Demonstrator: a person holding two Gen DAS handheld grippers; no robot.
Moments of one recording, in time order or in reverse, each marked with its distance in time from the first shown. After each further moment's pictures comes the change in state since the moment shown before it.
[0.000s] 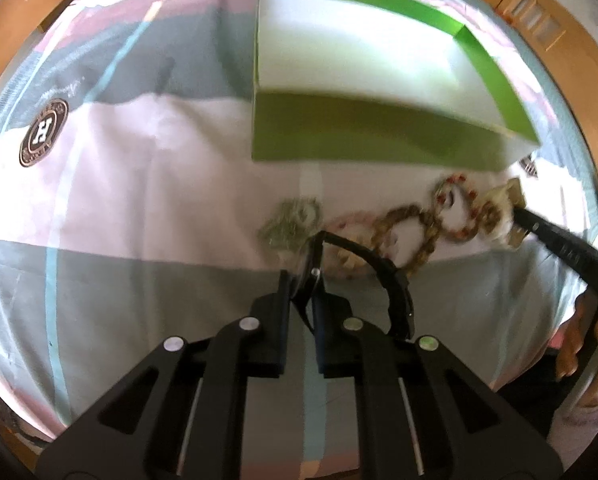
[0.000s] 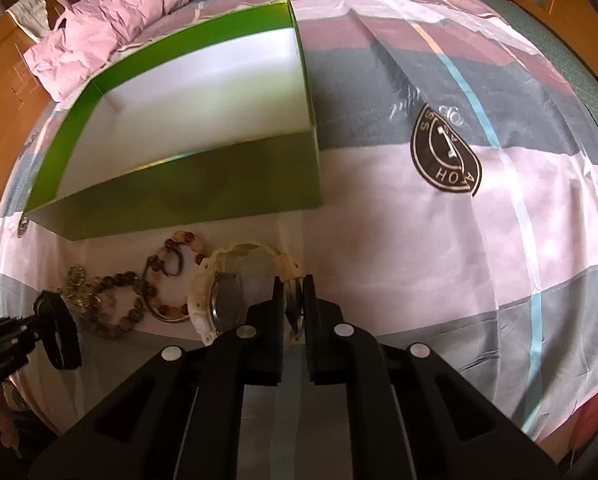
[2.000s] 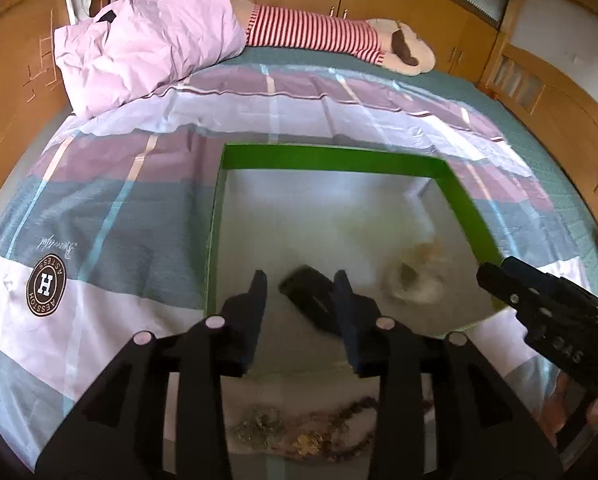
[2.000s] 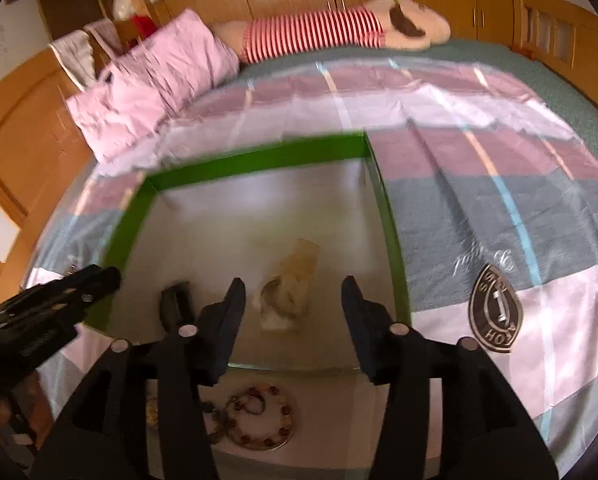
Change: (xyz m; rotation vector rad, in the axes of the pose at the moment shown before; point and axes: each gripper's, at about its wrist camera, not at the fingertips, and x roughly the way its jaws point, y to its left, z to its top) left arm -0.039 -0.030 0.081 0.052 -0.380 0.016; right arm -0.041 0.023 0.071 -0.070 -0.270 0.145
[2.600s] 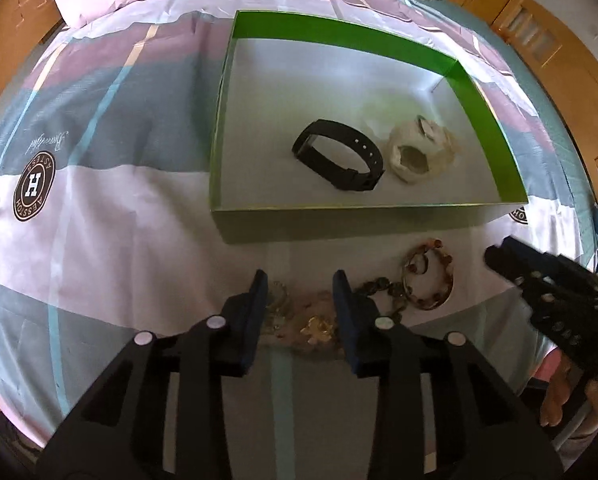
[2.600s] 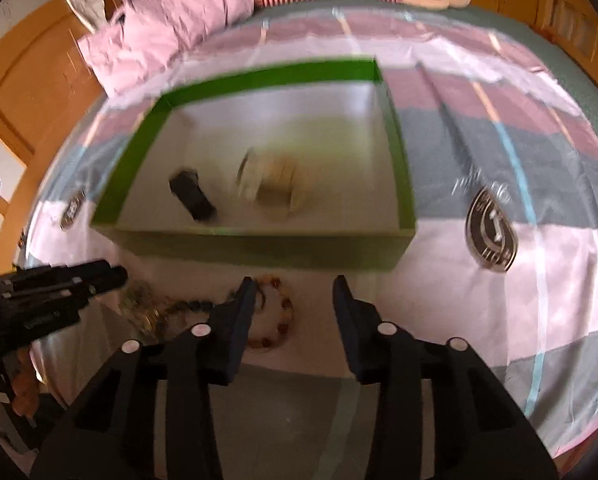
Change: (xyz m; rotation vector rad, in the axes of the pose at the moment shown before) left arm 0.014 0.020 -0.050 -0.038 0.338 -0.018; right arm 0.018 0.001 -0.049 -0.038 0.292 -0.029
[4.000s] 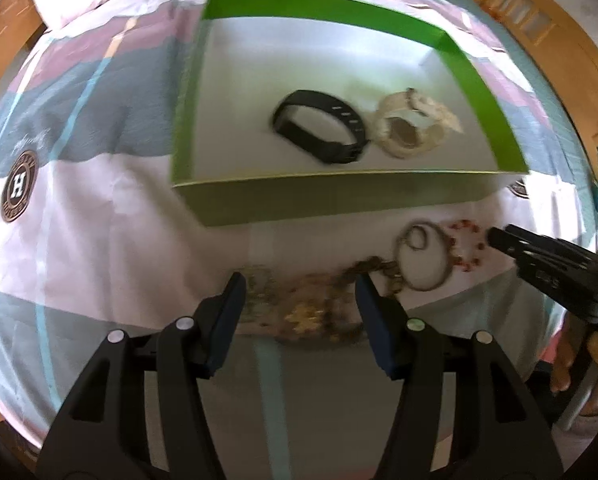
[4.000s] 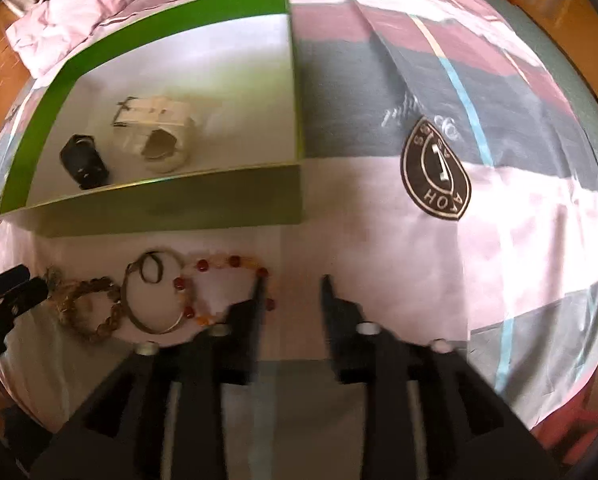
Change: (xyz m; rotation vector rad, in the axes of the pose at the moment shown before) left arm 0.014 -0.015 -0.010 0.057 0.046 -0.015; right arm 0.023 -0.045 -0.010 0.107 0.114 -0.172
